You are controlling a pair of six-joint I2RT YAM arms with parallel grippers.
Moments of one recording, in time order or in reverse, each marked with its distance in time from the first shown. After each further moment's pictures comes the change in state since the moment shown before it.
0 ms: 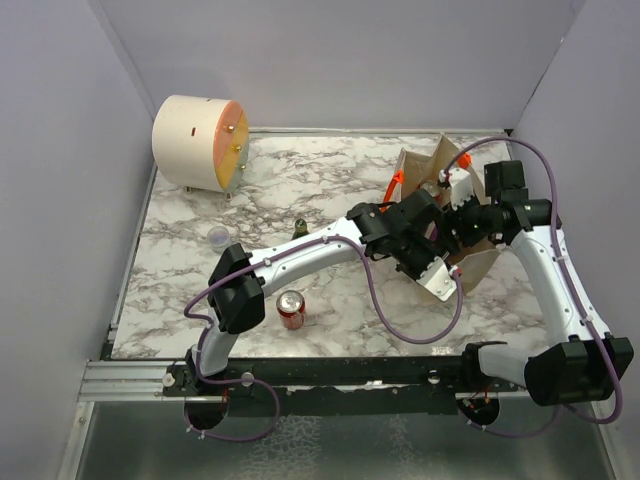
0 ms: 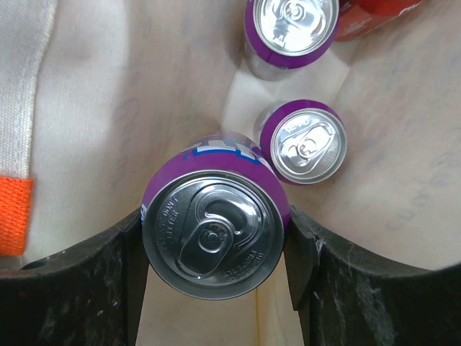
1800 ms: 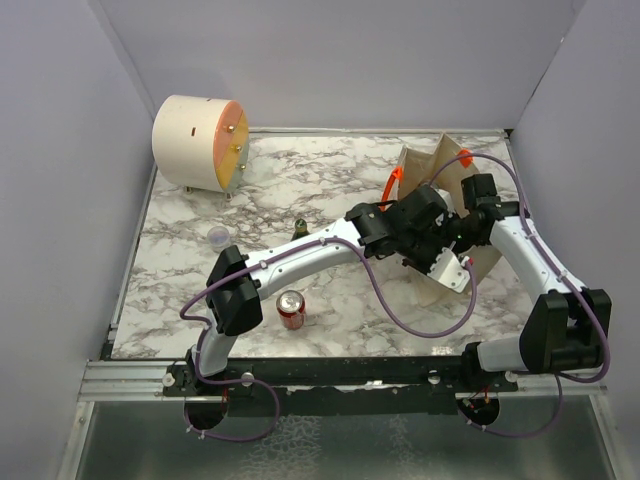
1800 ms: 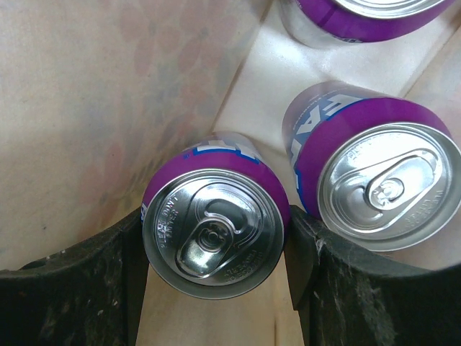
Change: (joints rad) left arm -0.016 -0.019 0.016 0.092 -0.143 -0.136; right arm 0.021 0.161 -0.165 0.110 -0.014 -0.029
